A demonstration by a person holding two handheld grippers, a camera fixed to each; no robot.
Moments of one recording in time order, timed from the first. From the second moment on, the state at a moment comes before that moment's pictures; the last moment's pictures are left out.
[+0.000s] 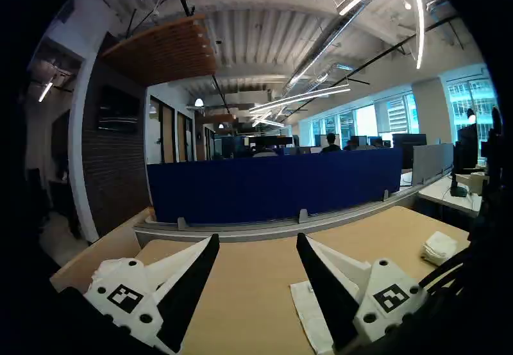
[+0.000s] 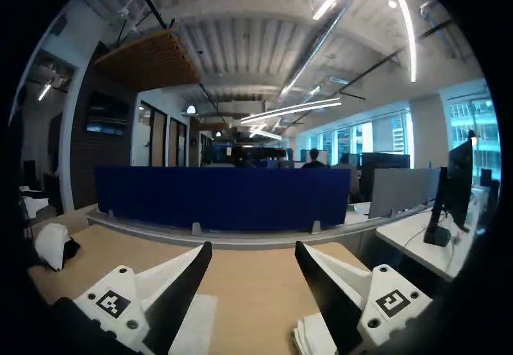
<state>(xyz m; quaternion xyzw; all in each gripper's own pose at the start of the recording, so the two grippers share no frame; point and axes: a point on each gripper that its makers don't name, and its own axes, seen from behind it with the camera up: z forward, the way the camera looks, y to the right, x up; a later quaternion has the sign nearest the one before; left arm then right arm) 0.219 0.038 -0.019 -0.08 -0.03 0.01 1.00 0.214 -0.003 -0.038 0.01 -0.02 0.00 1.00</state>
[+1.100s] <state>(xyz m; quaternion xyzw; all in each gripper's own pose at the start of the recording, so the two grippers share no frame) 0.143 0.105 -0.039 -0.23 -0.15 0.06 0.96 0.139 -0.080 -0.048 0.20 -0.18 -0.09 0.96</state>
